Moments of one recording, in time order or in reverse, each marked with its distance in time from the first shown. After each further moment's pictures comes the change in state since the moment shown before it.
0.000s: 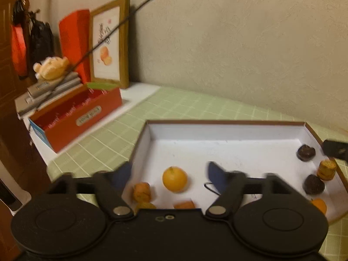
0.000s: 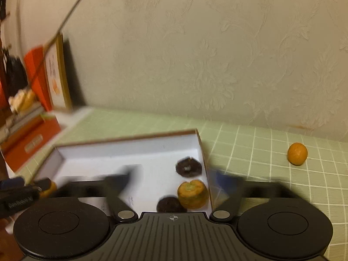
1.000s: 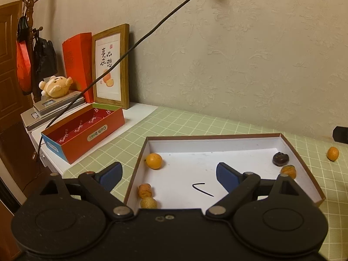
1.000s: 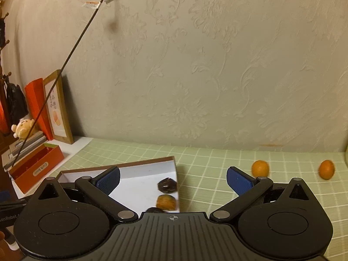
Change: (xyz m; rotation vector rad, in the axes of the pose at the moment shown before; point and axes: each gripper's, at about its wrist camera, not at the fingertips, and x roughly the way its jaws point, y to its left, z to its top) left arm -0.066 -0.002 0.001 0.020 -0.081 -0.026; right arm -0.079 -0.030 0.013 0.032 -0.109 -0.024
